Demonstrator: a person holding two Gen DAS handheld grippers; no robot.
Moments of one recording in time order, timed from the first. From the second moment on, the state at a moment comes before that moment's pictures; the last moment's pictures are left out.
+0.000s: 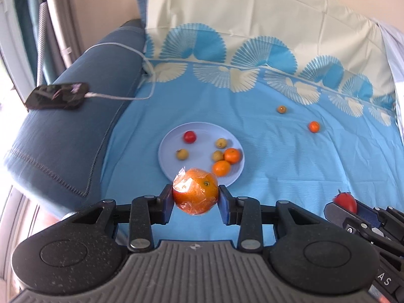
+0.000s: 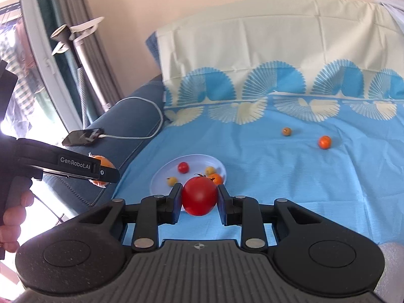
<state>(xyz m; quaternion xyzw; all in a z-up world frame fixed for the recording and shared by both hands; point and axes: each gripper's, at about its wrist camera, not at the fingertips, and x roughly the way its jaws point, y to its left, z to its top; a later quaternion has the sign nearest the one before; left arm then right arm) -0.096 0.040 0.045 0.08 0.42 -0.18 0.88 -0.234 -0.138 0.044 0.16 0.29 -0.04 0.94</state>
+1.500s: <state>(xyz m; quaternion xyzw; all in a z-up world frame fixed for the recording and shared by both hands) -0.083 0.065 0.040 0.06 0.44 -0.16 0.88 -0.192 -0.129 0.043 0.19 0.33 -0.05 0.92</state>
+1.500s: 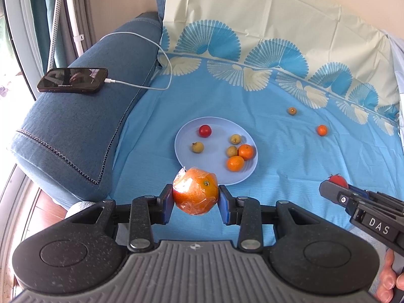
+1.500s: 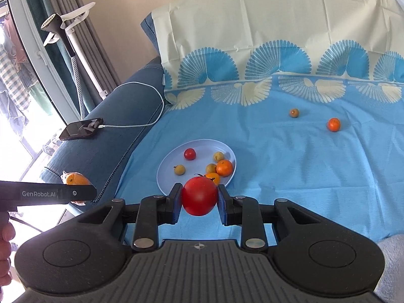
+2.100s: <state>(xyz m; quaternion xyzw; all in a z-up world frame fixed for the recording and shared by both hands) 0.012 0.020 -0.010 0.07 0.47 -0.17 0.87 -0.107 -0.136 0.009 0.17 0.36 -0.03 0.92</state>
